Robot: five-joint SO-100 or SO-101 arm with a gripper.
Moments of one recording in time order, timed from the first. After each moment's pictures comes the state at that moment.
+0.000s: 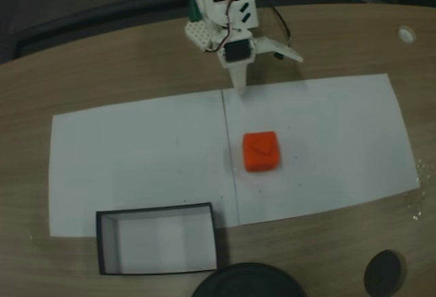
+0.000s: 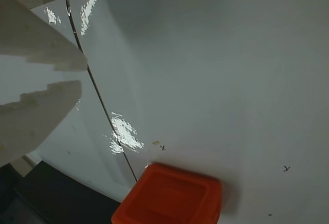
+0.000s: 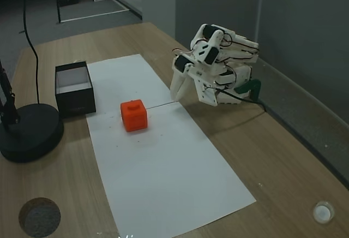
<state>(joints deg) -5.8 197.8 175.2 73.5 1.2</state>
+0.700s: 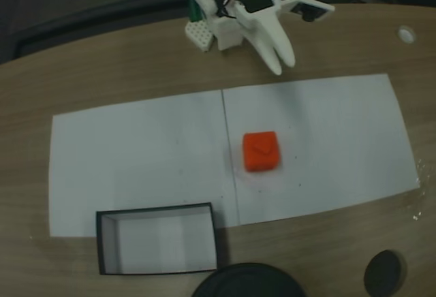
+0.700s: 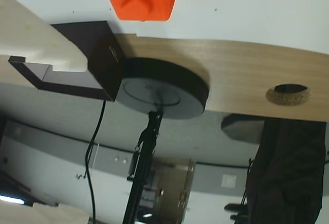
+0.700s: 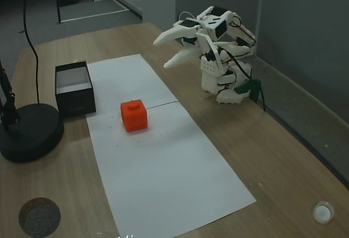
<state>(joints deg) -17.8 187.8 153.5 55.9 3.8</state>
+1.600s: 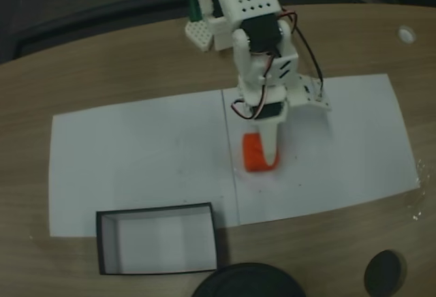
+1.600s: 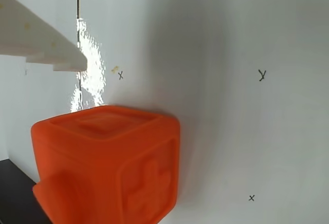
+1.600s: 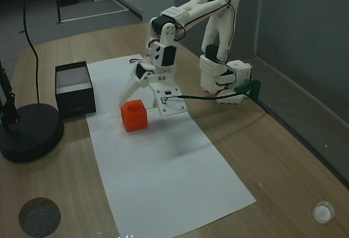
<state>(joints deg) -9.3 103.4 118.9 60.4 8.1</state>
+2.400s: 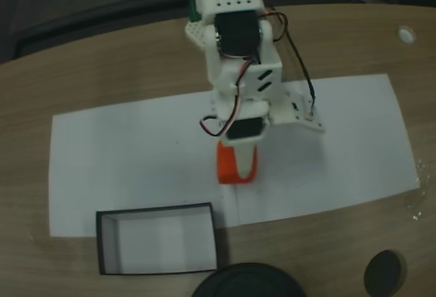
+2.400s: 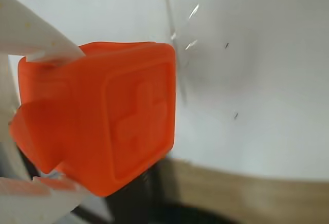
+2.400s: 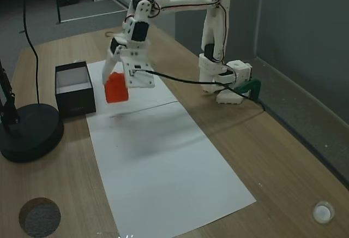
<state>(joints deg) 2.5 98.3 86.0 73.1 -3.0</state>
